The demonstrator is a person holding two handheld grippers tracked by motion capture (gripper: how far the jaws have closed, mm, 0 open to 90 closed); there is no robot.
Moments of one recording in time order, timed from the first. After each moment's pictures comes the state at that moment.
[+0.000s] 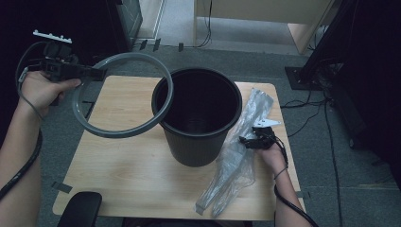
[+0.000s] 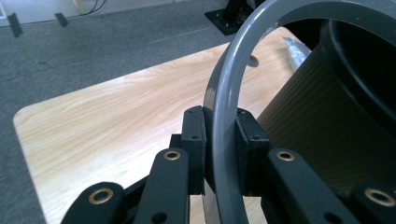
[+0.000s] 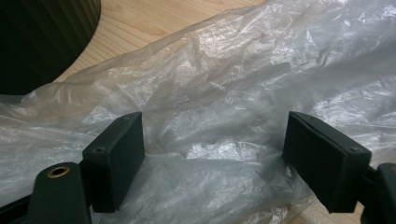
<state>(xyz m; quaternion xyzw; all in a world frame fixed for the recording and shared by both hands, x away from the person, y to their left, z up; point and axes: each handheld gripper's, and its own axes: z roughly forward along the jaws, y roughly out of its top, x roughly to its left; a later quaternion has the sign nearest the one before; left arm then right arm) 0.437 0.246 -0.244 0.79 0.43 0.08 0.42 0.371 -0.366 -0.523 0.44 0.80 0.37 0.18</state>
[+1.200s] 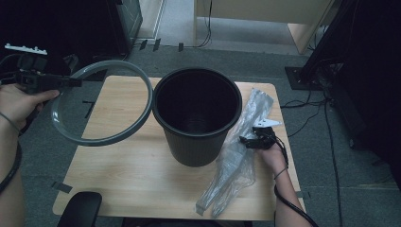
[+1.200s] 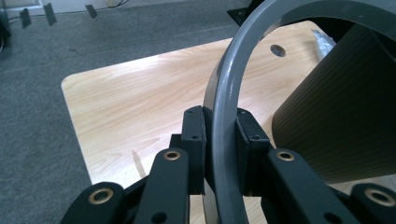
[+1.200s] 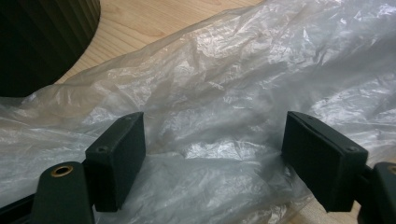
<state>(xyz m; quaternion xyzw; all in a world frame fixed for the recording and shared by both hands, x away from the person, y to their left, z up) 0.412 0.298 -0.260 0.78 0.46 0.11 0.41 0.370 -0.367 -0.523 0.45 0.79 0.37 0.18</state>
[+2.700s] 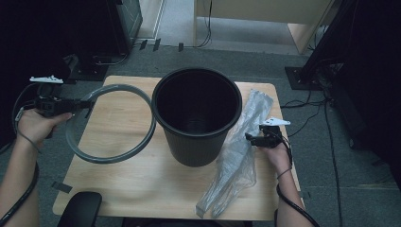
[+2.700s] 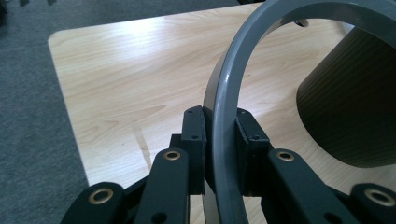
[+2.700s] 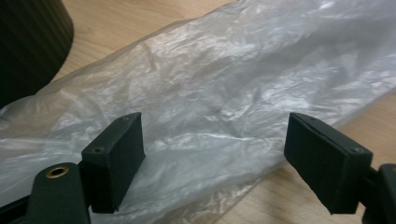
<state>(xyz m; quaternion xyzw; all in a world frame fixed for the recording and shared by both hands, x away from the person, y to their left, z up) 0.405 0.298 -0.346 0.78 0.47 0.11 0.40 0.368 -0.386 -0.518 0.48 0.76 0.38 0.19</state>
